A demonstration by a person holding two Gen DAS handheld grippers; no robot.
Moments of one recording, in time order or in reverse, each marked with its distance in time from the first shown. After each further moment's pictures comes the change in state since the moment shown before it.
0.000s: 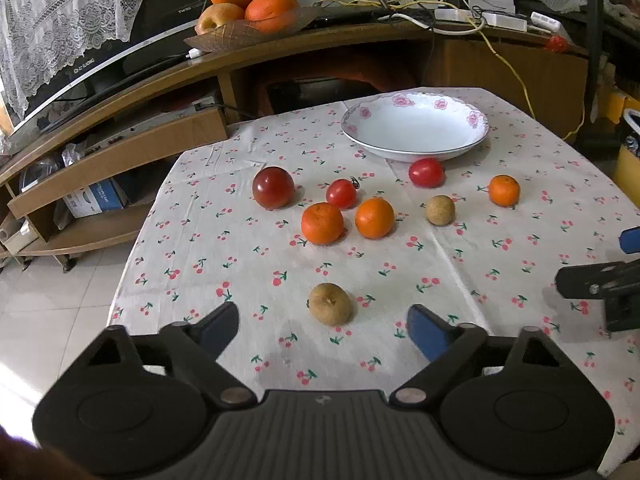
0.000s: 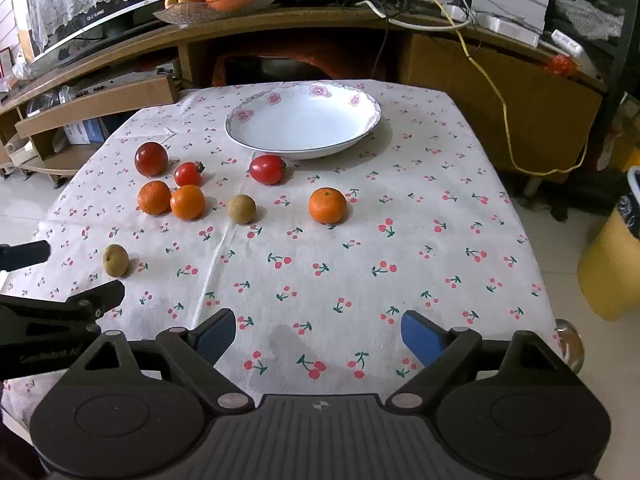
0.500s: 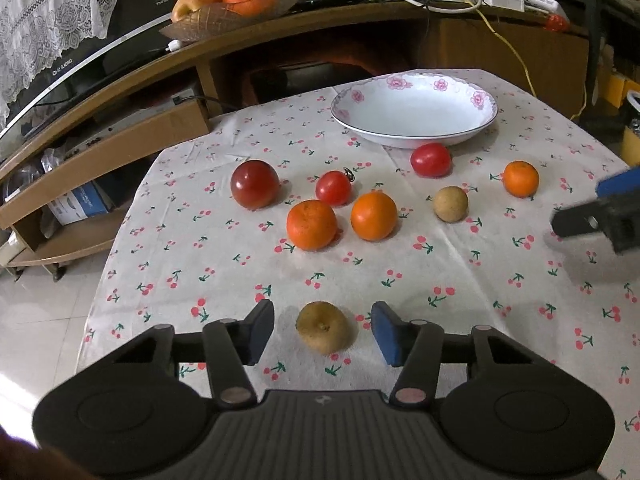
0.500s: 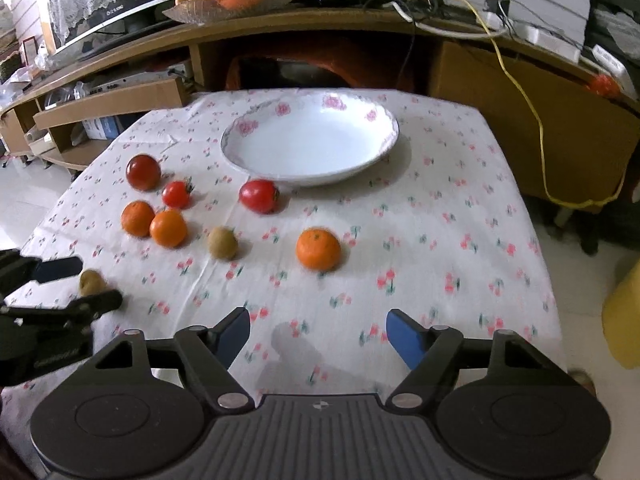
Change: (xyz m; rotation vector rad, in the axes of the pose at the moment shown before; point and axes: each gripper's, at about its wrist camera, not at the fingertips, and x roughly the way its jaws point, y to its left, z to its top) left arm 0.037 -0.006 0.006 0.040 0.023 -0.009; right arm 0.040 -0.024 0.035 -0.089 -0.024 0.086
